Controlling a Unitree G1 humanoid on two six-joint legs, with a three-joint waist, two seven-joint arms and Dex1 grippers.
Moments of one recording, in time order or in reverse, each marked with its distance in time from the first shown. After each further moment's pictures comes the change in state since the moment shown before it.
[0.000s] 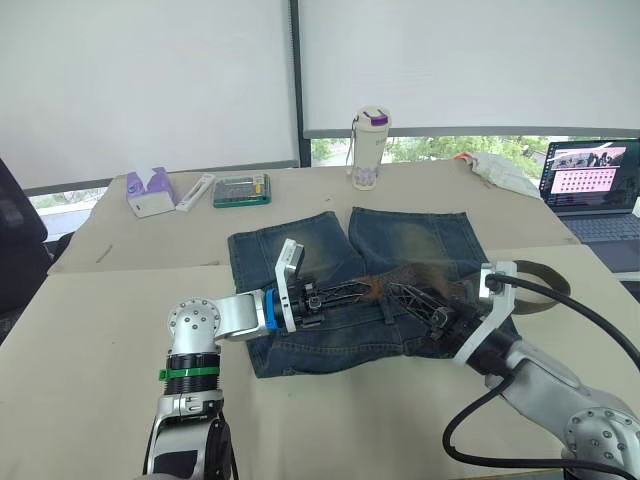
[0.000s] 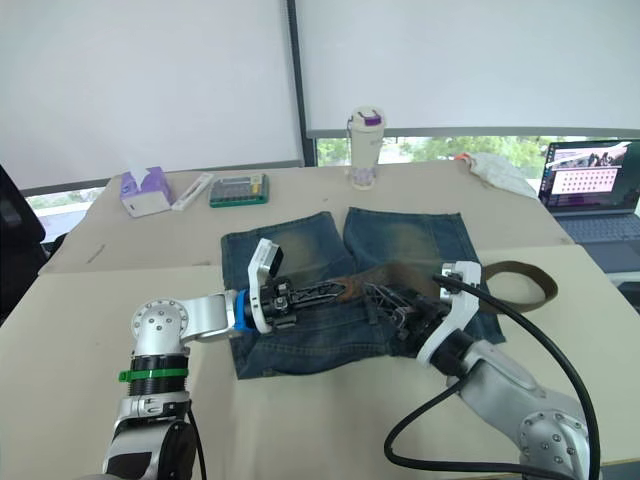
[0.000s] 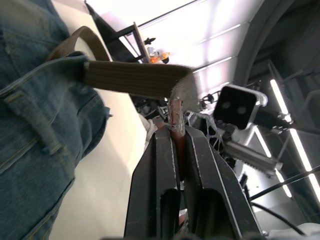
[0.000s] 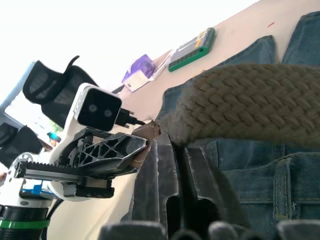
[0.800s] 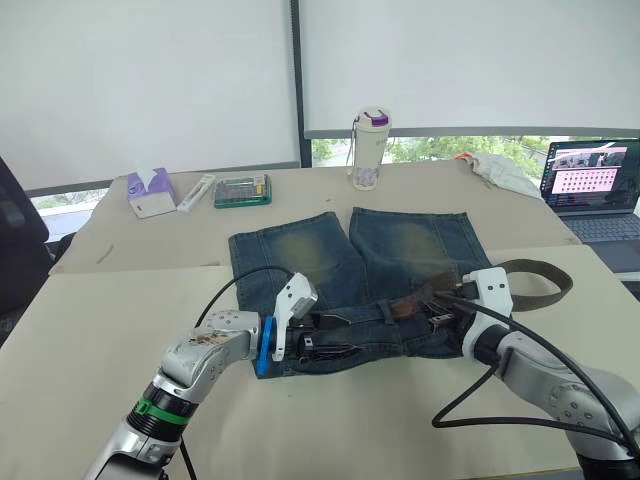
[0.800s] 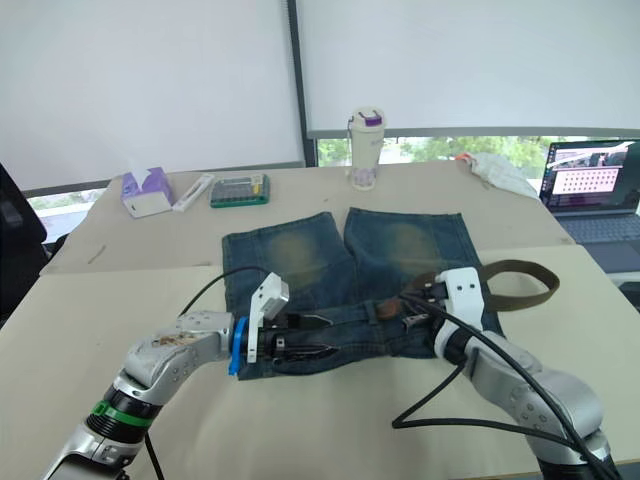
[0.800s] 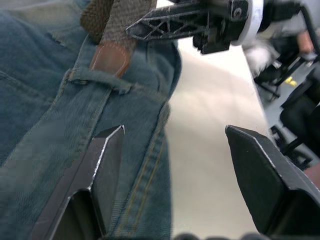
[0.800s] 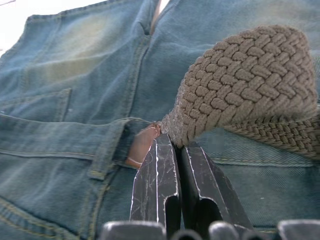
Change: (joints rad) left arm 0.192 0.336 -0.528 -0.270 0.688 -0.743 -0.546; right arm -0.056 -0.153 0.170 0.199 -0.530 -0.014 0.085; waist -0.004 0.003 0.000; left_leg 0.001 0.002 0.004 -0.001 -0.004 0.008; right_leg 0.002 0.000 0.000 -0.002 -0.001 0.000
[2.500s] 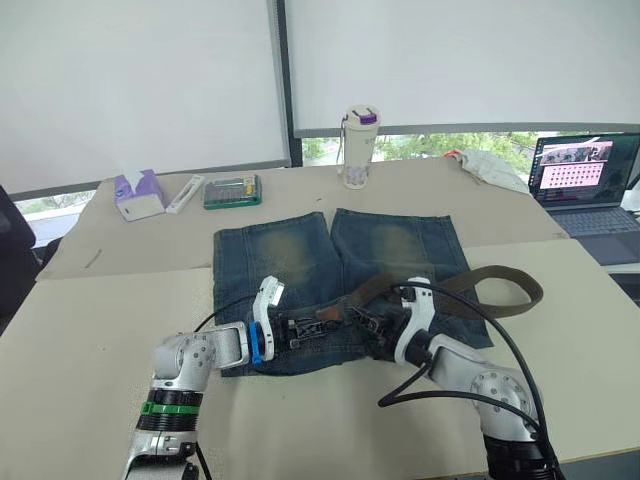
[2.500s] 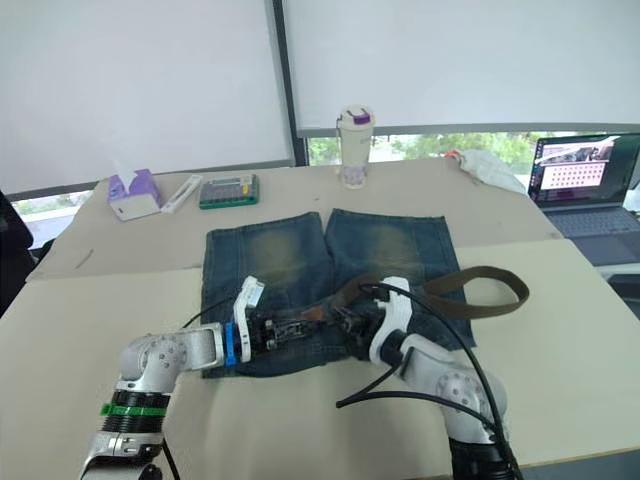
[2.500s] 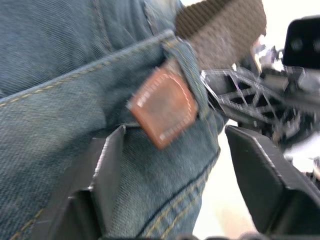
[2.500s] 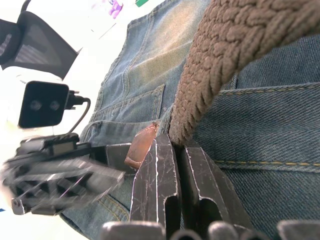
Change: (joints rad) left arm 0.007 -0.206 0.374 0.198 -0.188 0.457 0.286; right arm -0.084 0.427 0.018 0.128 -0.057 0.118 0.178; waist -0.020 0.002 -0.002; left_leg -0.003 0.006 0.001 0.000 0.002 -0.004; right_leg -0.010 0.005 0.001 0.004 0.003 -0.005
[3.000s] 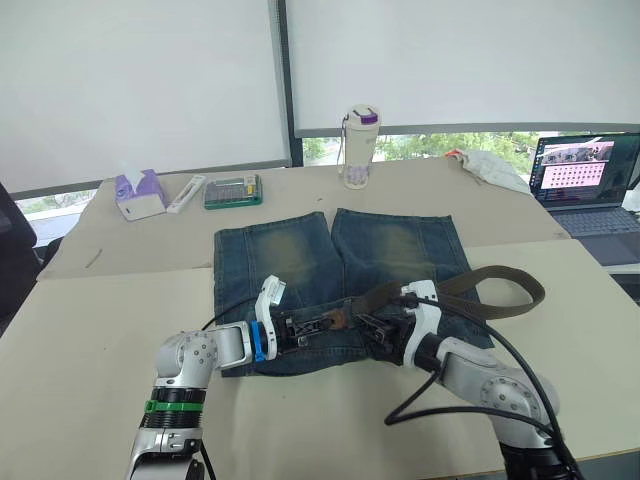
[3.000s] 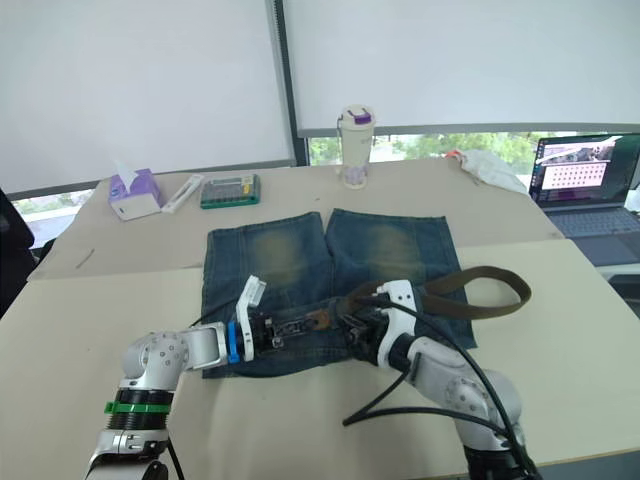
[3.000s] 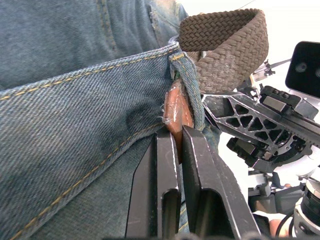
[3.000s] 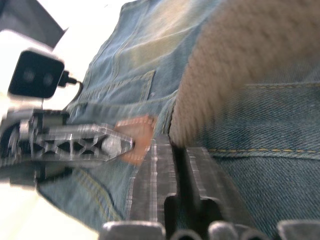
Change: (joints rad) left arm -0.019 -0.025 0.031 0.019 -0.029 0.038 0.029; right arm 0.024 -0.150 0.078 -0.101 -0.080 -0.013 0.045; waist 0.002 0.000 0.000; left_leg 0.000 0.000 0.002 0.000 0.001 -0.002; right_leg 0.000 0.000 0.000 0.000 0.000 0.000
